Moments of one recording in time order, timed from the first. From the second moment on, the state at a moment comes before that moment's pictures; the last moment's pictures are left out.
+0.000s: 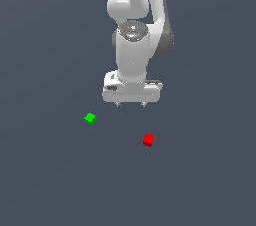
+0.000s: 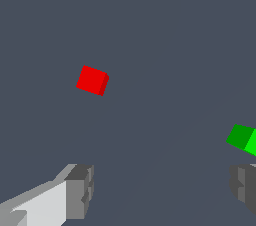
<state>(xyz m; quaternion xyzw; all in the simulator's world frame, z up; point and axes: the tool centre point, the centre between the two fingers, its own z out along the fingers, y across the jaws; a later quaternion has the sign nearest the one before) 0.004 0.011 0.188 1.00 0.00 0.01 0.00</state>
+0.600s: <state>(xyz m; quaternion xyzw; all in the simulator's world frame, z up) 0.012 0.023 0.173 1.00 -0.02 0.01 0.00</state>
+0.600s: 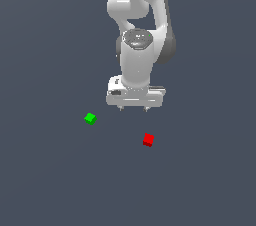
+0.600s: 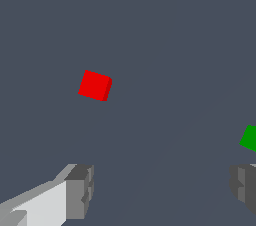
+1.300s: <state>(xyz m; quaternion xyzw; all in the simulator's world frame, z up) 0.054 0.072 0.105 0.99 -0.12 0.00 0.00</state>
